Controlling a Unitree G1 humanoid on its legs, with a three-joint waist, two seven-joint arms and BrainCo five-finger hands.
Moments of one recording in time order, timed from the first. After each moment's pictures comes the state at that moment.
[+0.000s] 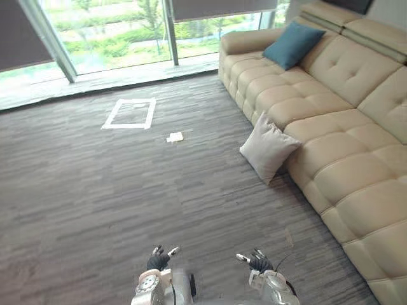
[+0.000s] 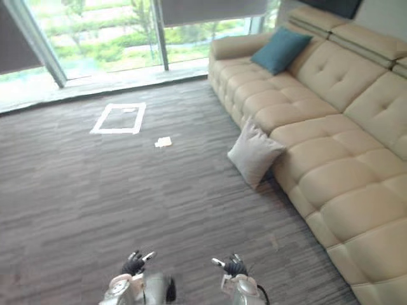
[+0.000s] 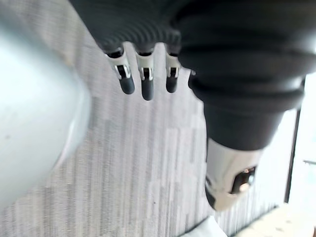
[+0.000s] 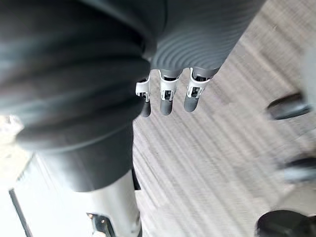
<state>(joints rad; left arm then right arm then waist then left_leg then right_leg) 0.07 -0.05 0.17 0.81 -0.14 -0.04 0.08 0.02 0.06 -0.13 0.88 0.20 -0.01 -0.06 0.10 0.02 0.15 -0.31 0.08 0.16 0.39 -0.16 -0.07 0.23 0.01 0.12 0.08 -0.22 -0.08</state>
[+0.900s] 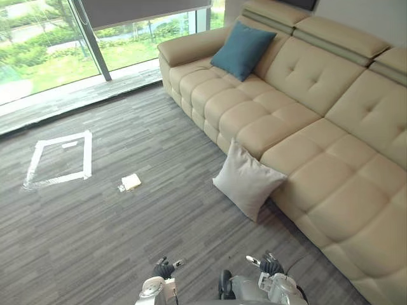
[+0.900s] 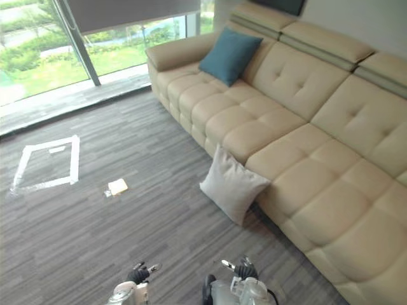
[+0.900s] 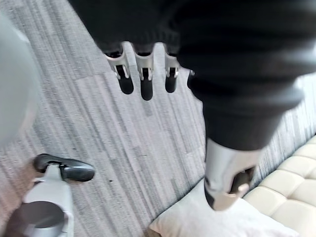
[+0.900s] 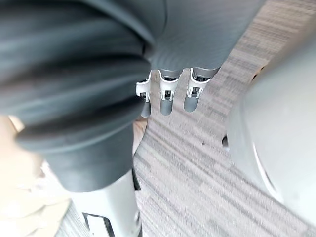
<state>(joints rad) 0.04 -0.06 0.16 0.94 -0.08 -0.01 0.06 0.04 0.02 -0.18 0.89 0.16 -0.01 -0.05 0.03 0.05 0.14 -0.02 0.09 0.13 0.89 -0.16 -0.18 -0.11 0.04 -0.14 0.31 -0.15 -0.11</state>
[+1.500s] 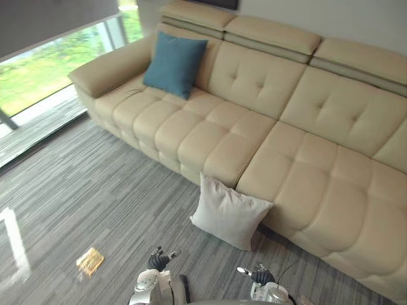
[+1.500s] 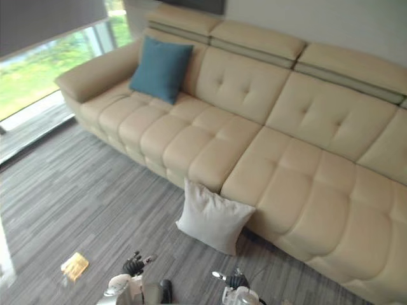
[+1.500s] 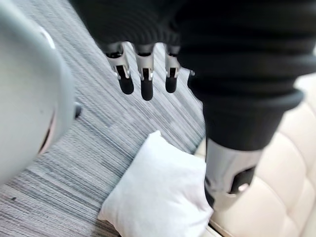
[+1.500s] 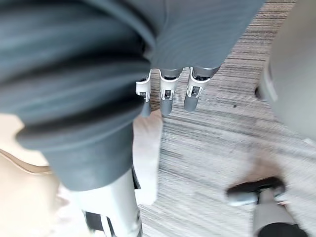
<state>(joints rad) 0.03 -0.01 0.14 0.94 -0.08 -0.03 0.06 0.08 0.06 -0.11 0.91 0.16 0.00 -0.06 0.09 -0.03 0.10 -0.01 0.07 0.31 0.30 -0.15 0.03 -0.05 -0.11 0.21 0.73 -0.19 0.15</state>
